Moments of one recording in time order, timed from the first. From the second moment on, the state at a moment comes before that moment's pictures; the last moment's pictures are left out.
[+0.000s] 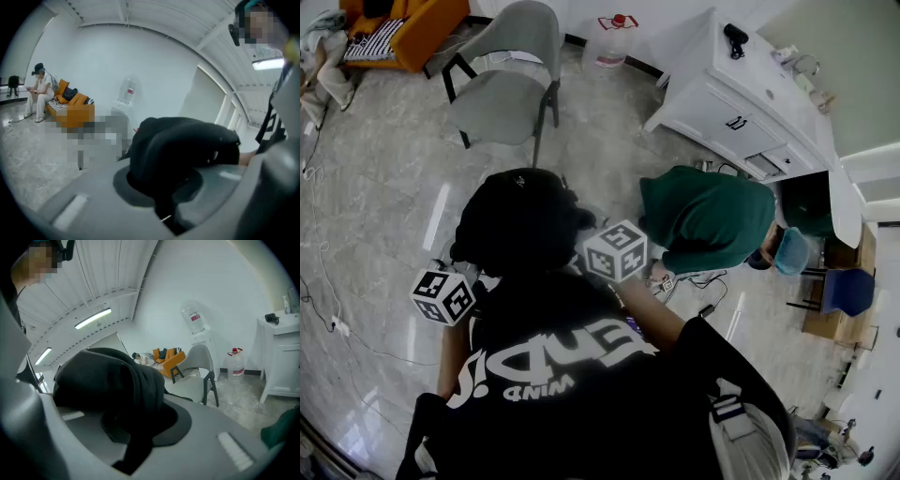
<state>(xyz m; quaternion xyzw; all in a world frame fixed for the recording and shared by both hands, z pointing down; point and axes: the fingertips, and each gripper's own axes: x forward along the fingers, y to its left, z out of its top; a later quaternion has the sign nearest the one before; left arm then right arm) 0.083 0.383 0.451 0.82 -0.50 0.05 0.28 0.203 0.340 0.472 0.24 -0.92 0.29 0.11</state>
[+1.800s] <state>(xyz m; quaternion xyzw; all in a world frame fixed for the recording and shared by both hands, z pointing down) -0.080 0.253 0.451 0.83 -0.49 0.03 0.28 0.041 0.211 0.471 0.26 -0.91 0.29 0.10</state>
